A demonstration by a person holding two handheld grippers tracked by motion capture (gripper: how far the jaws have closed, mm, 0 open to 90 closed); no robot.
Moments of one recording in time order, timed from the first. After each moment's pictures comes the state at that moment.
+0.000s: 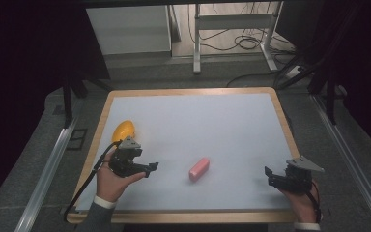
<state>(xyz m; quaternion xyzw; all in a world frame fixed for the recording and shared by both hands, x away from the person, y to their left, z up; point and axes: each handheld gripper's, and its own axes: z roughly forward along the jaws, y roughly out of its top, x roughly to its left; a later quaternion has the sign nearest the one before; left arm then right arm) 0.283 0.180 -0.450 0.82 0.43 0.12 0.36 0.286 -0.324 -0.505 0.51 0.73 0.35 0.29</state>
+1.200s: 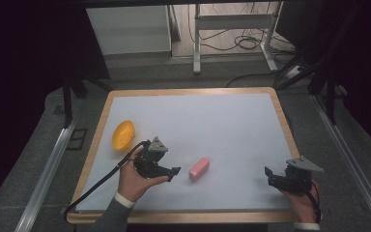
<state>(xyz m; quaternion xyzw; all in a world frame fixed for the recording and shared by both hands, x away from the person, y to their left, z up) 0.288 0.115 -0.444 0.86 0.36 0.10 0.35 0.287 -0.324 -0.506 0.51 0.73 0.35 0.30</state>
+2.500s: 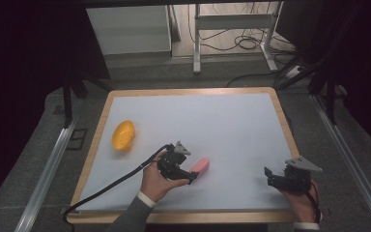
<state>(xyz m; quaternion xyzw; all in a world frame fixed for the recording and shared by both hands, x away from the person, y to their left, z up) 0.302 0.059 -0.473 0.87 0.36 0.07 0.33 0.288 -0.323 -0.509 0.51 0.73 0.35 0.29</state>
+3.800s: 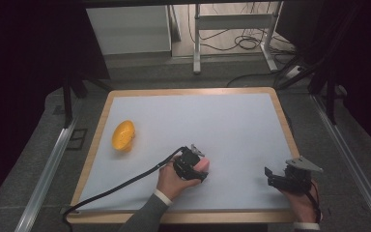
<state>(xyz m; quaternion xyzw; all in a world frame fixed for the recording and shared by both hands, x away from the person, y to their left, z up) 0.321 0.019 -0.507 0.88 0.37 0.05 0.30 0.288 -0.324 -0.508 0.51 0.73 0.35 0.29</state>
